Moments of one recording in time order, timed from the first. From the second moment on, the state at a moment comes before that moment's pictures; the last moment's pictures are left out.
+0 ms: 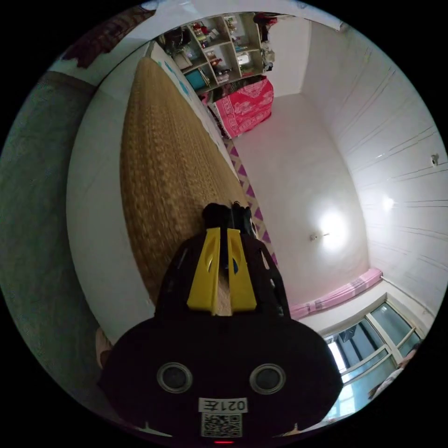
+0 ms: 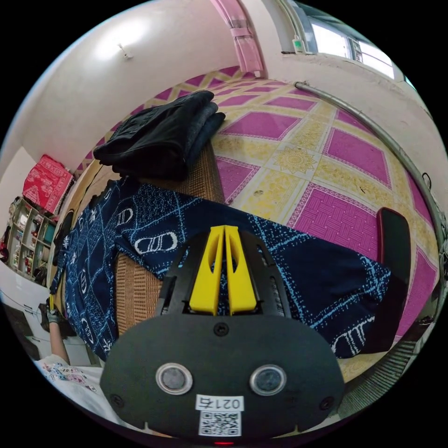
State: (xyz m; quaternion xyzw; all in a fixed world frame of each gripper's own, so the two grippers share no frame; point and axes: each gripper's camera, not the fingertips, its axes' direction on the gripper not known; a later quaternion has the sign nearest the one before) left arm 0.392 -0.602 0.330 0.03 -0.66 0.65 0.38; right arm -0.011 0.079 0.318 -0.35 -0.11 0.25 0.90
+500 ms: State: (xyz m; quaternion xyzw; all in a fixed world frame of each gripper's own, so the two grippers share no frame) left arm 0.349 -0.586 0.430 -0.10 -0.78 0.57 0.23; right arm -0.018 0.082 0.316 -0.35 -0.10 0.24 0.90
